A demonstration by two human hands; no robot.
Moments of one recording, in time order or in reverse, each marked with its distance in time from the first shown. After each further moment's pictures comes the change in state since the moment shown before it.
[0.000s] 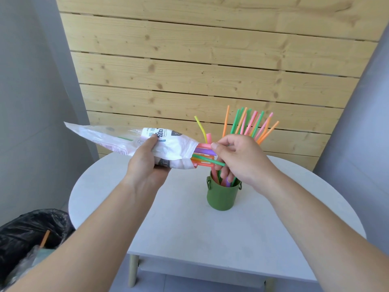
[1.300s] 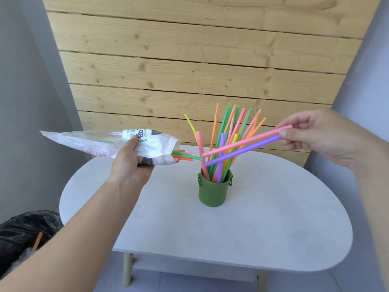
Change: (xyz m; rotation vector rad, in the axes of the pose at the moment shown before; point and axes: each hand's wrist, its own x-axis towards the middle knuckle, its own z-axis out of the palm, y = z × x) left_hand 0.007 0.006 -0.010 -0.012 0.085 0.014; right_hand -0.015 0.015 -0.154 -0.043 0.092 0.066
